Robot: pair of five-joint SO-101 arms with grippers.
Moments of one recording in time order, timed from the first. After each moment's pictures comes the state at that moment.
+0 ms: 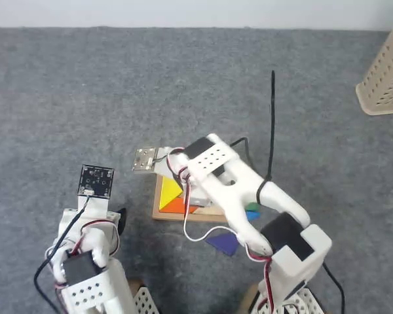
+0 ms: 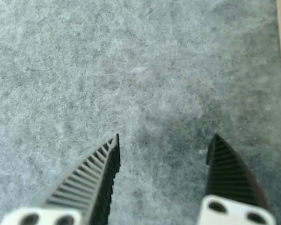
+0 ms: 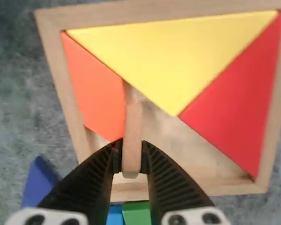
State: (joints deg) left arm -28.2 -103.4 97.1 73.3 -22.1; right arm -42.5 11.1 16.9 67.3 43.6
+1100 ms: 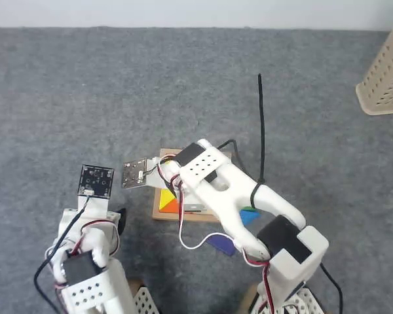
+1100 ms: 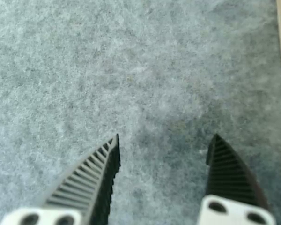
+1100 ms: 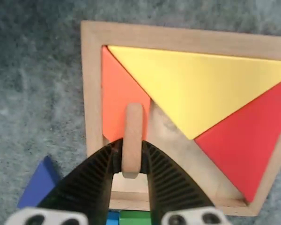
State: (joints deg) left arm -28.2 -103.4 97.1 73.3 -22.1; right arm -45.6 11.1 16.6 67.2 49.4
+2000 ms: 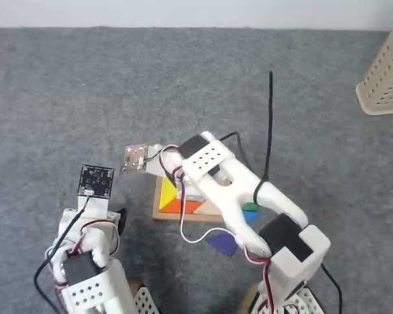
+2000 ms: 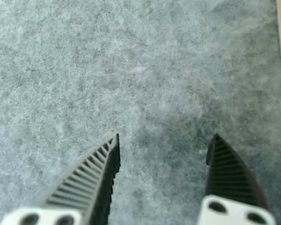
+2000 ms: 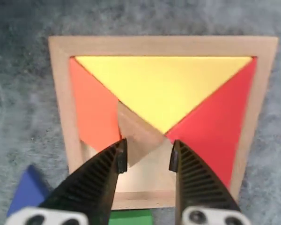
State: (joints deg) left arm -28.2 -103.4 97.1 73.3 -22.1; right arm -43.5 11.1 12.7 66.7 46.7
